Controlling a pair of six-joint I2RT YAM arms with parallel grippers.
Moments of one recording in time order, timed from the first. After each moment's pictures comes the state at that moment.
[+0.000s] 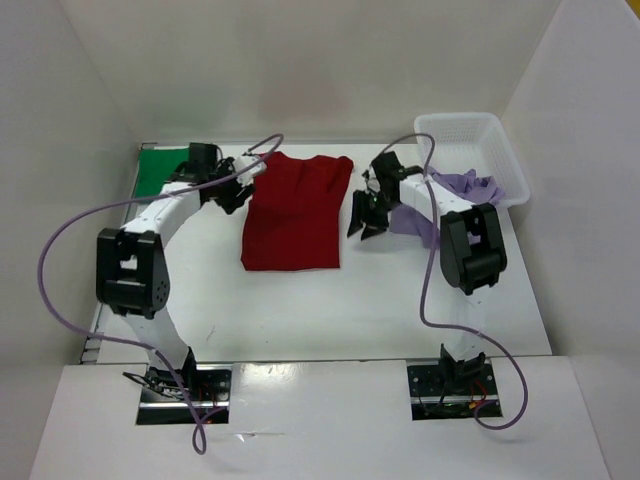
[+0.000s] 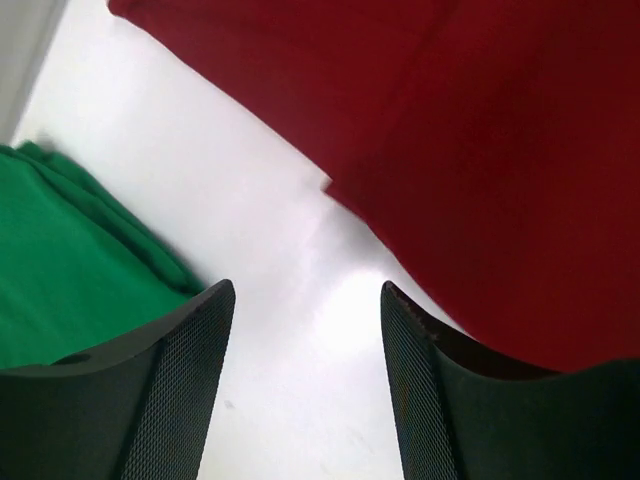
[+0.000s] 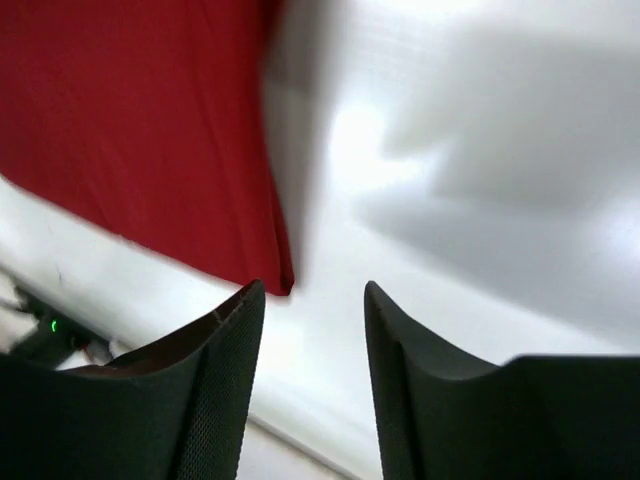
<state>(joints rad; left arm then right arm) -0.11 1.83 1.38 -0.33 0.26 0.77 0.30 2.05 1.63 -0.77 -0.39 0.34</state>
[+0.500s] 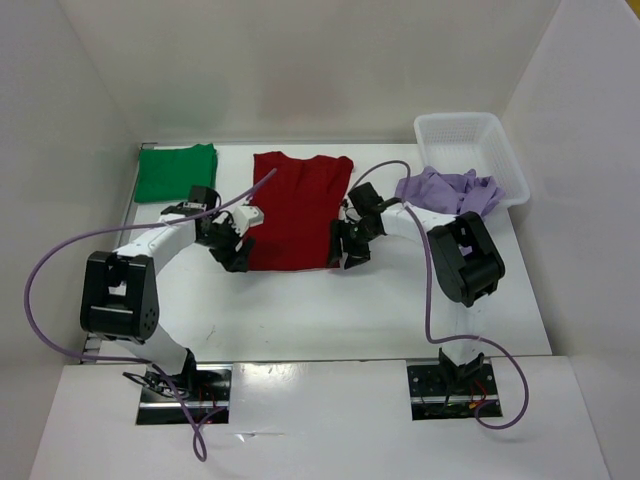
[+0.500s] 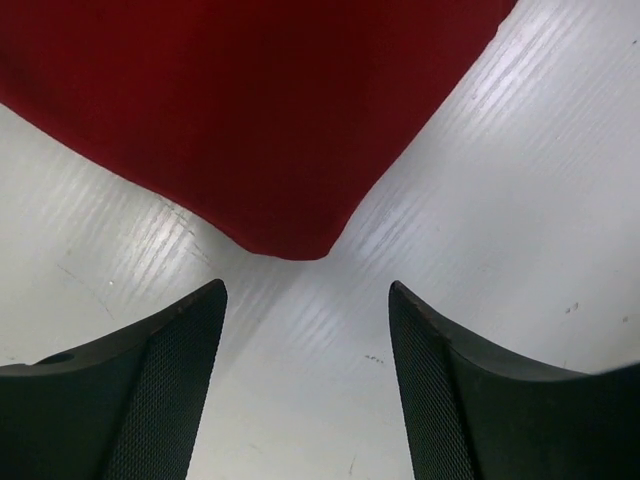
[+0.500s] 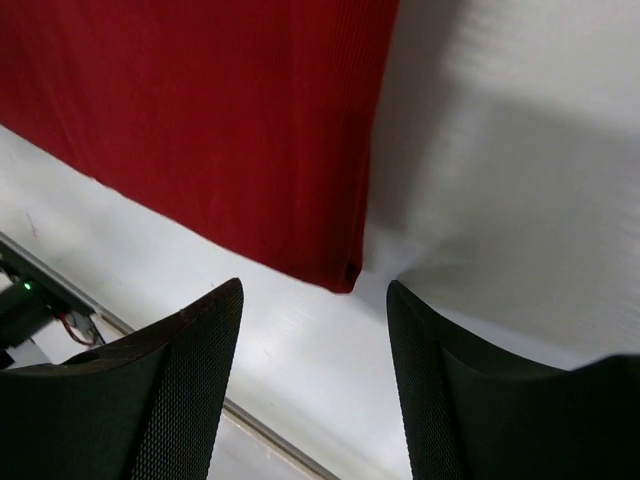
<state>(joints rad) -0.08 1.60 1.02 -0.65 0.50 0.67 0.47 1.92 1.23 -0.50 -0.43 0.45</state>
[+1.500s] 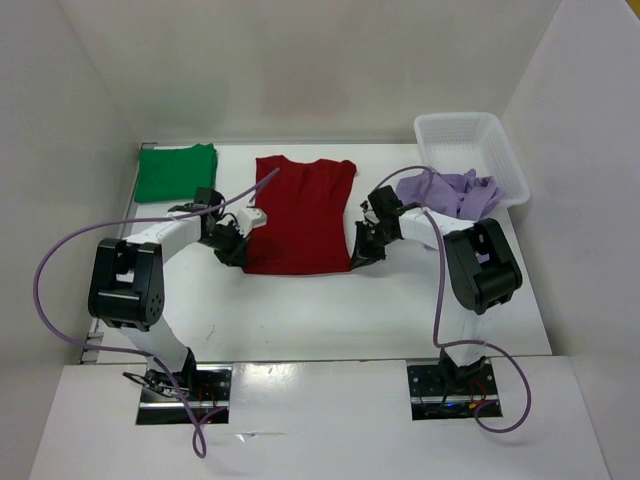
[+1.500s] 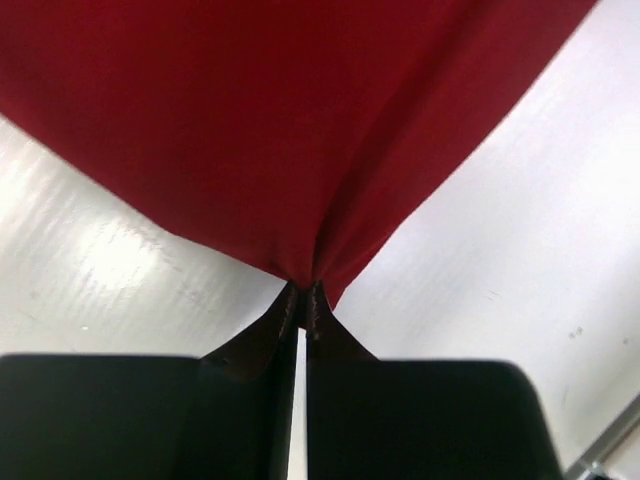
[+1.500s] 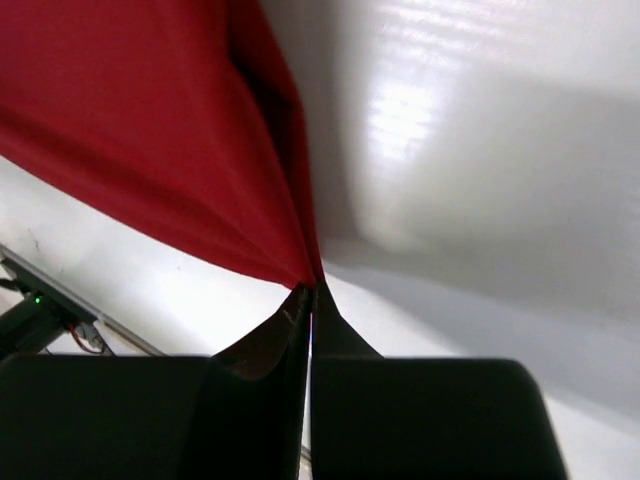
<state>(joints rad) -0.07 1.71 1.03 -0.59 0.54 0.64 0.38 1.84 1.11 -0.47 -0.41 0.47</state>
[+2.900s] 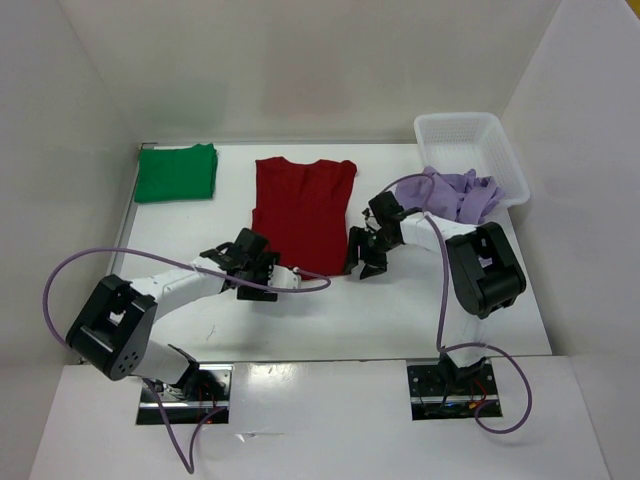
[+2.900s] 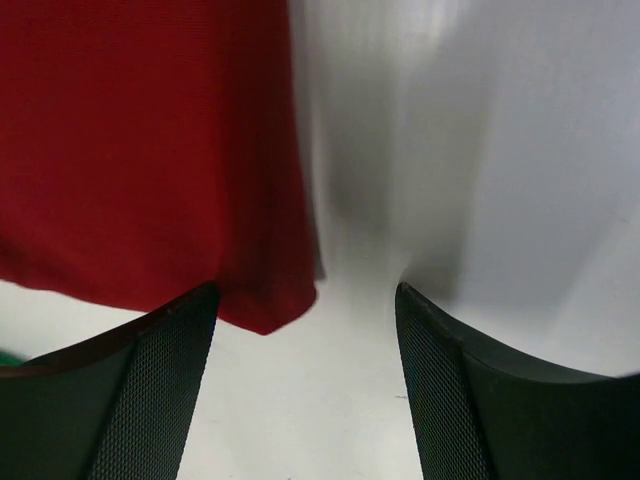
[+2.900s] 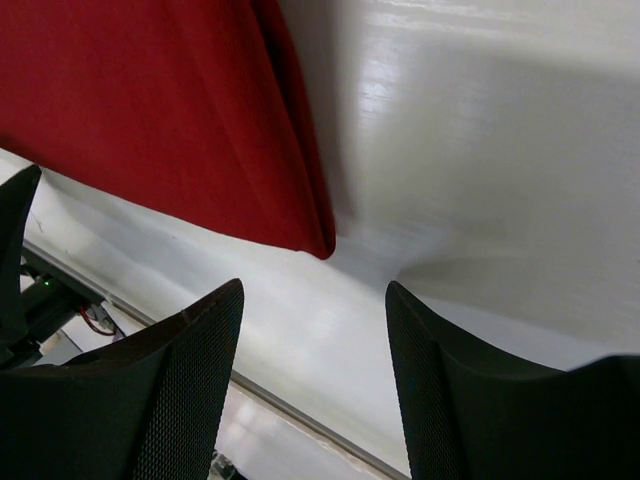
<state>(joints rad) -0.52 1.42 0.71 -0.40 0.10 1.09 0.39 1.78 1.04 -0.49 -0.44 0.52</state>
